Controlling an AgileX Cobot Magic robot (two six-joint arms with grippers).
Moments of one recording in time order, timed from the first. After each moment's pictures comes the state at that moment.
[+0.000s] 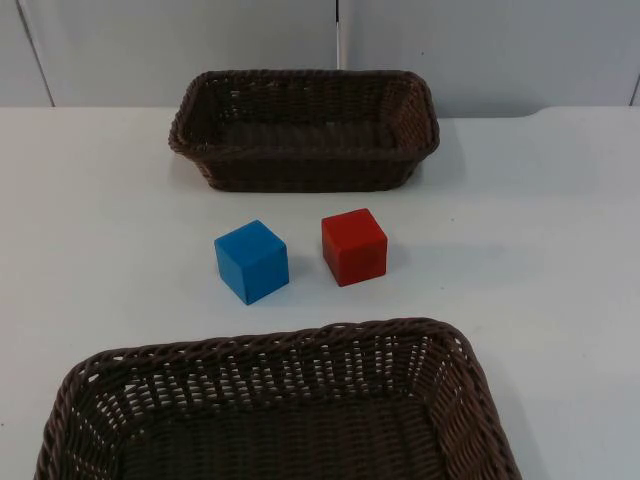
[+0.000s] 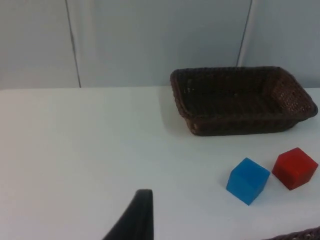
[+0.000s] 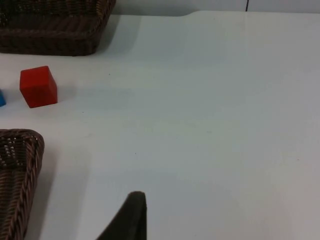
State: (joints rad) right arm 0.14 0.00 -0.51 -0.01 1.08 0.02; left arm 0.04 0.24 -0.59 -0.27 0.81 0.16
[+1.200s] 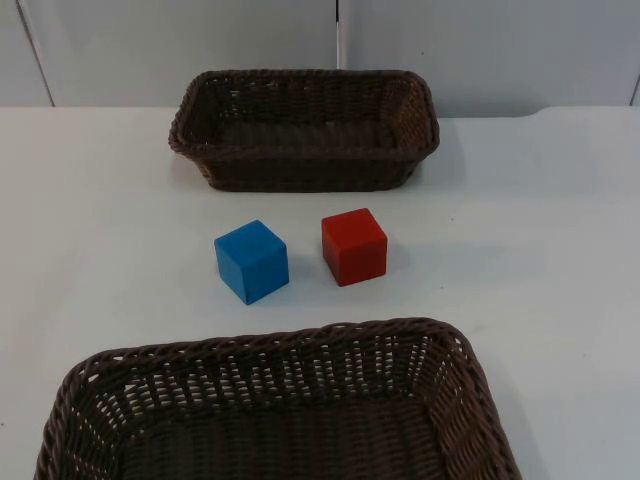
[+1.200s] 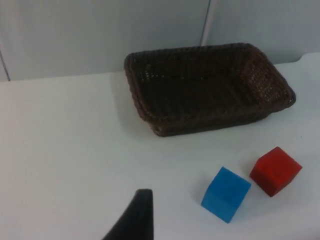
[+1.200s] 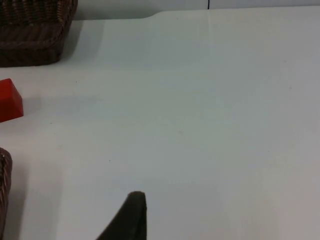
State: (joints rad) right arm 0.02 0.00 -0.51 -0.01 1.08 0.02; left arm 0.02 0.79 -0.64 -0.71 0.52 0.67
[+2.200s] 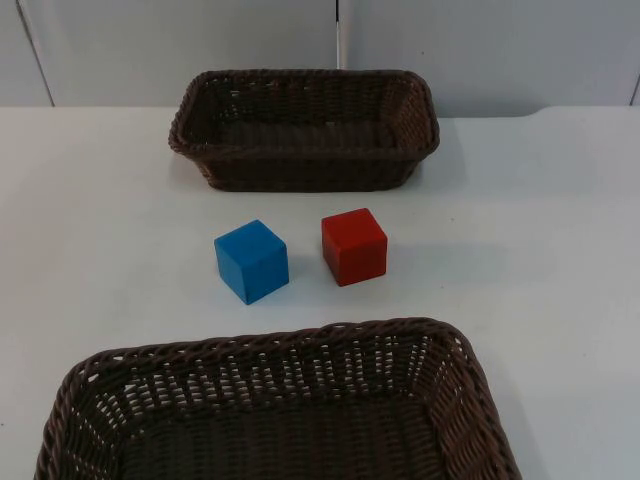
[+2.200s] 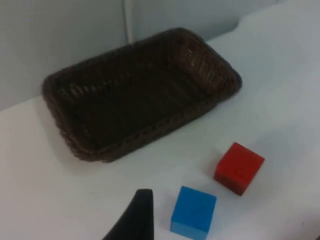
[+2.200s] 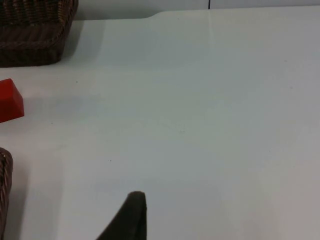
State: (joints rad) right arm 0.02 0.00 -0.51 -0.01 1.08 0.02; left arm -0.23 1.19 -0.91 -0.65 0.51 0.76
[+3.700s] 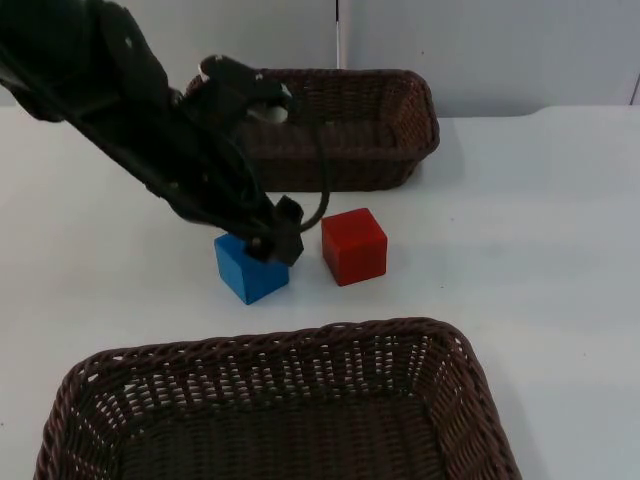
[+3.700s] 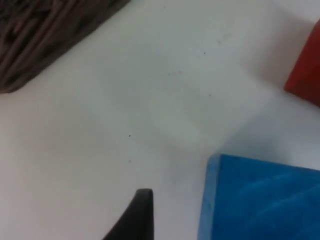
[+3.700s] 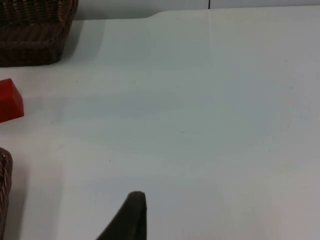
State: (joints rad) right arm 0.02 0.00 -0.51 -0.01 1.08 0.02; left arm -0.36 2.06 -1.19 -0.48 0.31 0.77
